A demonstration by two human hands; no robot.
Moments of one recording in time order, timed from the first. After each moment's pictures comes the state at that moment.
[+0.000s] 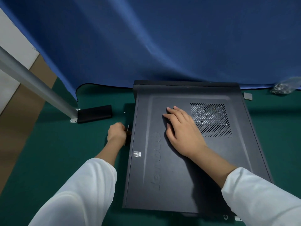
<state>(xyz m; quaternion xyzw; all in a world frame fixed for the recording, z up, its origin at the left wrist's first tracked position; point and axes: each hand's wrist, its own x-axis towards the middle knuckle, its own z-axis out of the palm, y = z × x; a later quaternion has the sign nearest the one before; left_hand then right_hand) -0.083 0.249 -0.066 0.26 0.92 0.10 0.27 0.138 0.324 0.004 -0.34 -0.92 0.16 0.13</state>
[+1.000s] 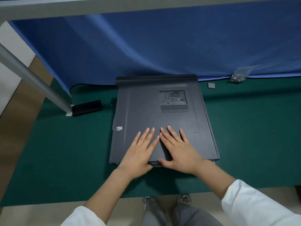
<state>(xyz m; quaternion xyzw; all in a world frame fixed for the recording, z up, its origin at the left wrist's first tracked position) 0.105 0.136 0.012 0.76 0.65 -0.03 0.09 0.281 0.228 0.026 -0.29 -0.94 0.16 -0.08</state>
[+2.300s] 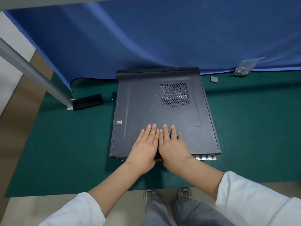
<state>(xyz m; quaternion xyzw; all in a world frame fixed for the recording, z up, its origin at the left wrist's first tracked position) 0.132 0.141 0.028 0.70 0.70 -0.07 0.12 0.245 0.198 0.044 -0.34 -0.90 0.04 -0.27</state>
